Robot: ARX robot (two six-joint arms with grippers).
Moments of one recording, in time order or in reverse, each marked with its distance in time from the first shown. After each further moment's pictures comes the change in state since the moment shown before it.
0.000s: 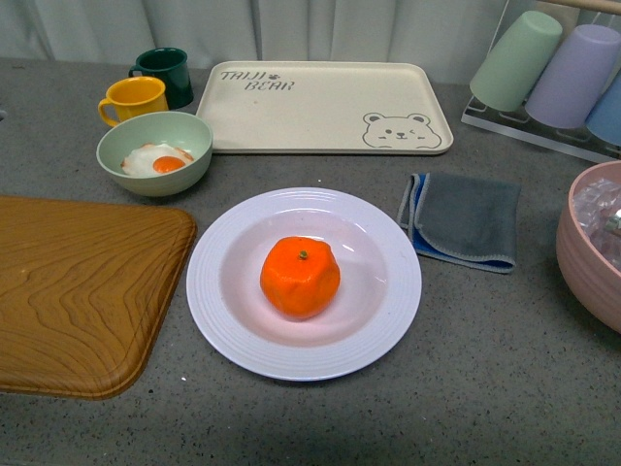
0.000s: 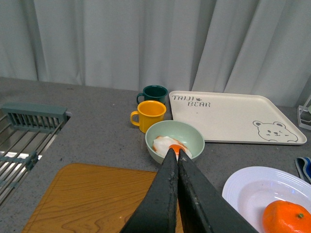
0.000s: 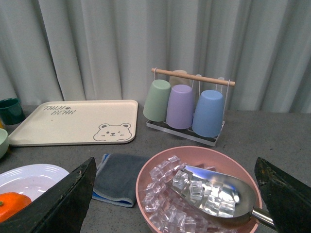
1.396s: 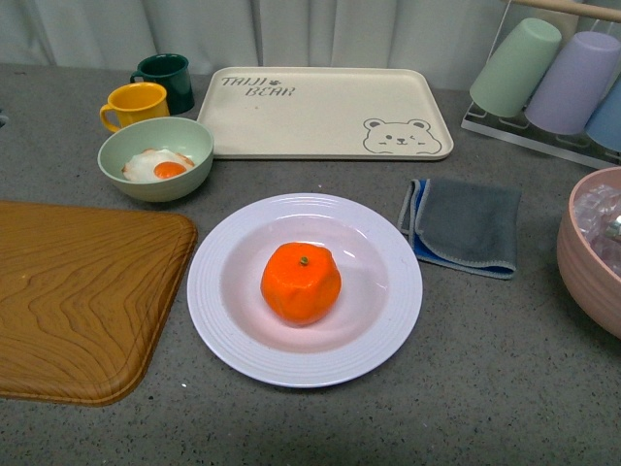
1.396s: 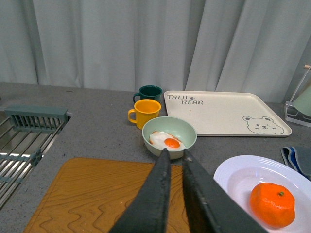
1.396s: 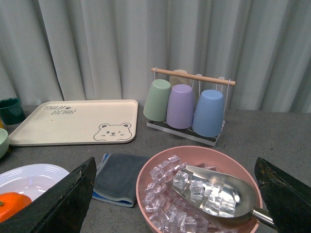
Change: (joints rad) left arm 0.004 -0.638 0.000 -0.627 0.010 0.000; right arm 0.000 0.000 0.000 0.000 0.000 0.000
